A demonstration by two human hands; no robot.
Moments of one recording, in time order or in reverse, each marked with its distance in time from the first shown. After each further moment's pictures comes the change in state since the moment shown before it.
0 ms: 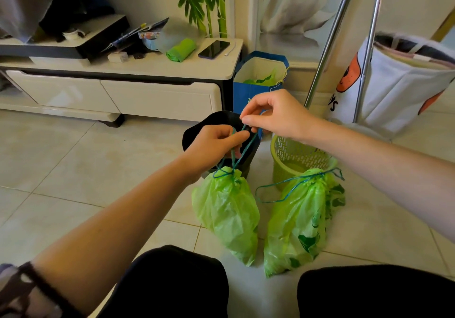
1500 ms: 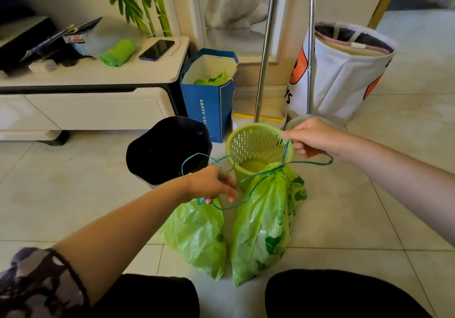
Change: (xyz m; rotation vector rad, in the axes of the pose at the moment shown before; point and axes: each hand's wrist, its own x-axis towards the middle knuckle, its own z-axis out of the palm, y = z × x) left_hand 0.058 -0.046 0.102 0.339 -0.589 -0.317; right_hand -0.080 0.141 -0.106 0.147 0.091 0.743
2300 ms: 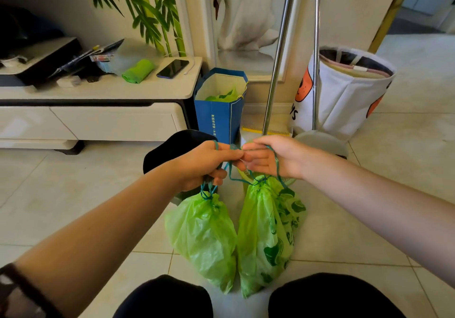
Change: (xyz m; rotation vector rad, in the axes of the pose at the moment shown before) left_hand -0.067 0.054 -0.045 -0.450 0.099 0.177; right_hand -0.017 -0.067 0.074 0.660 -0.205 0.201
